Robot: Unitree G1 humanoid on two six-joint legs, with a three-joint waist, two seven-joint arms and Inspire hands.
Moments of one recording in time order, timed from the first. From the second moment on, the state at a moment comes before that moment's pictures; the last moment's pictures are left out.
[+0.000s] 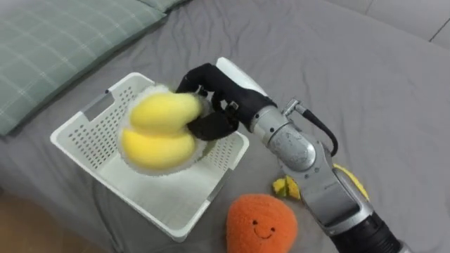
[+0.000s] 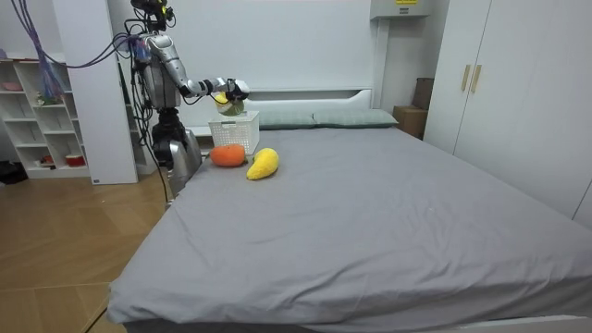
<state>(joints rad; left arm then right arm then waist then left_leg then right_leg) 0.11 0.16 0.05 0.95 0.03 0.10 0.21 -0.37 -0.19 0.48 0.02 -0.37 0.21 0.21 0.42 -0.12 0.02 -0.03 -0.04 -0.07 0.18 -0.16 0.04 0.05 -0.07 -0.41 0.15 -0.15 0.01</state>
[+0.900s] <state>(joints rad) 0.10 0.15 0.04 0.94 0.03 0.10 0.18 -0.40 -0.19 0.47 0.08 -0.36 0.22 0.21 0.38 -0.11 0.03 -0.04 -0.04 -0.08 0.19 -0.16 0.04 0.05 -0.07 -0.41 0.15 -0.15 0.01</state>
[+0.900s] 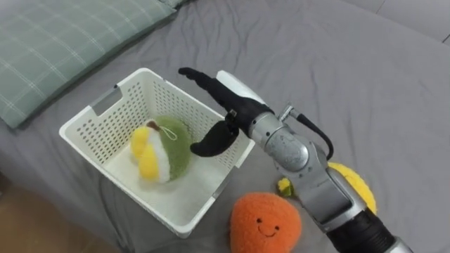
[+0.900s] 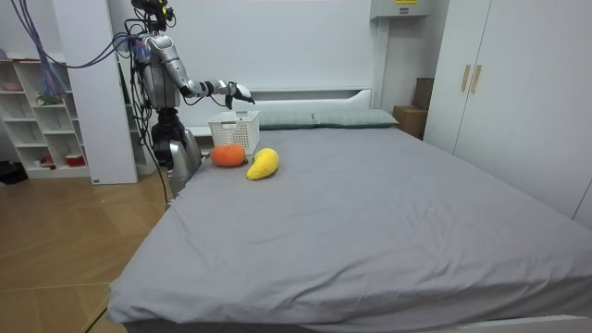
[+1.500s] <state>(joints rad) 0.13 0.15 0.07 0.96 0.01 0.10 0.19 -0.33 -0.24 0.28 0.08 -0.36 0.17 0.14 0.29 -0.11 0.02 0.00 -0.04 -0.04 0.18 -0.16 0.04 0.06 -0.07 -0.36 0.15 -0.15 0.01</state>
